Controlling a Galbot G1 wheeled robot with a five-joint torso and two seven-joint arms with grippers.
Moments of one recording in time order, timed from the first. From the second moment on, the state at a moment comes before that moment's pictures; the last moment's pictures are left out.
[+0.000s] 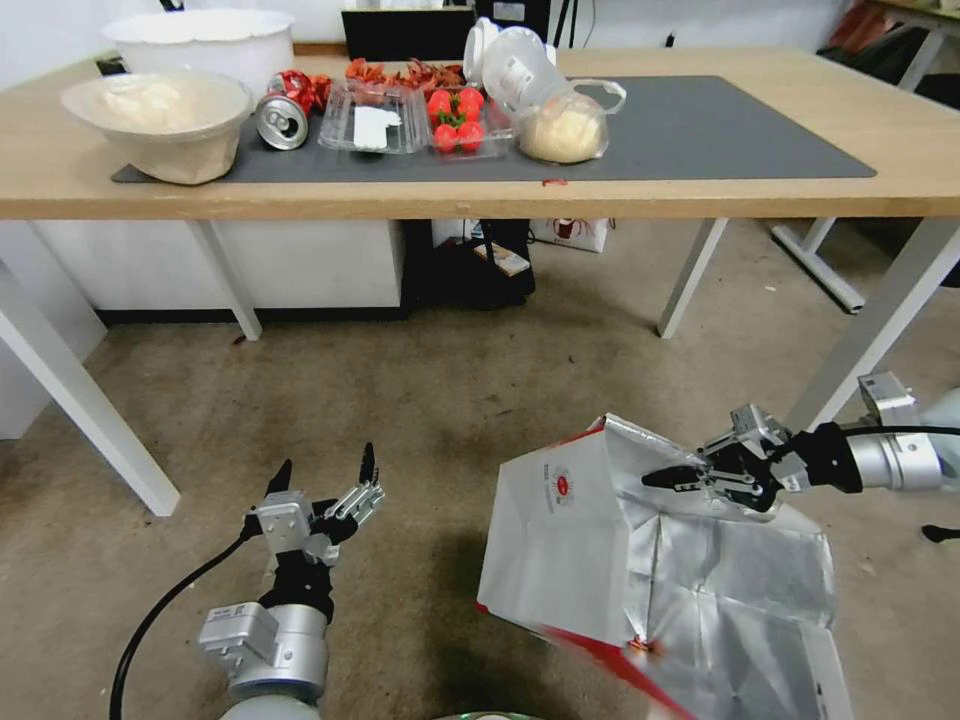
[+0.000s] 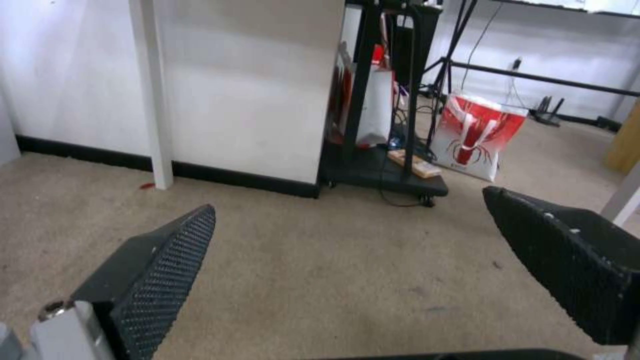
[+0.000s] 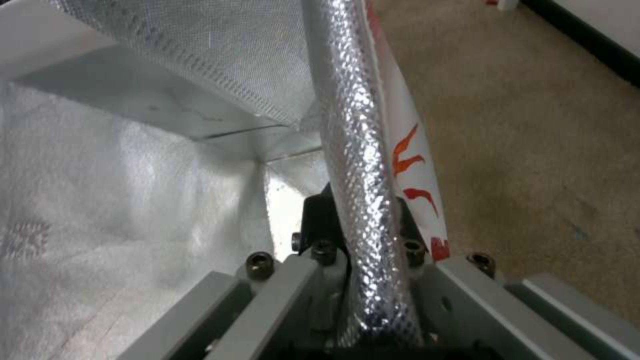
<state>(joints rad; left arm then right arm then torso) 1.83 -1.48 -0.38 -2.36 -0.20 0.04 -0.25 -1.22 0.29 0.50 1.90 0.82 -0.24 -1.11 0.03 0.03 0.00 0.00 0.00</state>
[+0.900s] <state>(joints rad) 1.84 -1.46 -0.39 -2.37 -0.22 0.04 -0.26 -1.26 0.30 0.53 1.93 0.81 -0.24 -1.11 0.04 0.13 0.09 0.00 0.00</state>
